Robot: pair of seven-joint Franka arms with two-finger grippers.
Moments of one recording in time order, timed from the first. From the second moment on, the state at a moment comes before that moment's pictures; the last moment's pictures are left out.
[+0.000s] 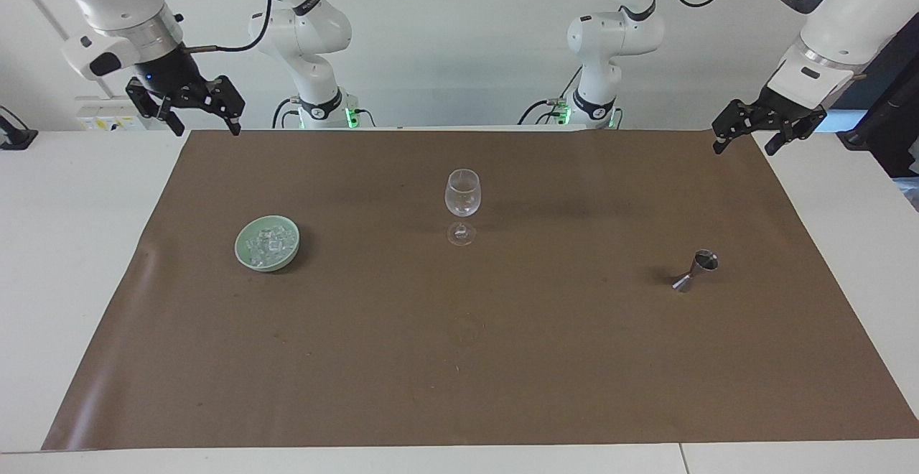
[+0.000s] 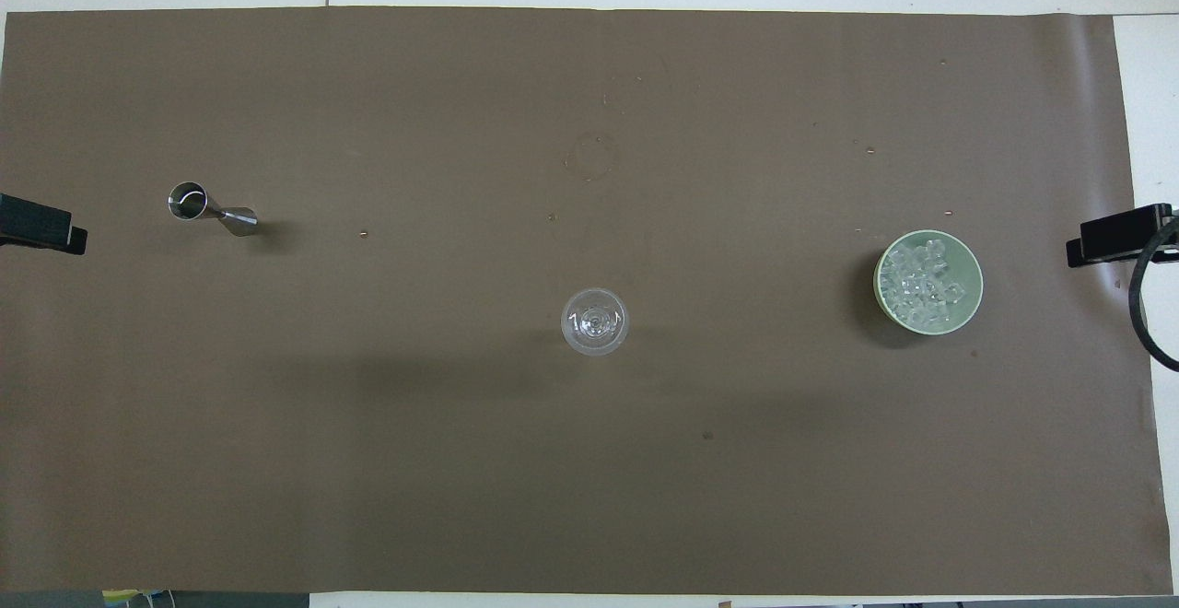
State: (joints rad) left arm -0.02 -0.04 0.04 -1.61 -0.02 1.55 0.14; right arm 0.05 -0.10 -0.10 -1.63 0.01 1.50 -0.01
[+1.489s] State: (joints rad) left arm -0.02 -0.04 0.03 -1.61 -0.02 1.50 0.14; right arm 0.04 -0.10 -0.11 -1.63 0.01 1.50 -0.01
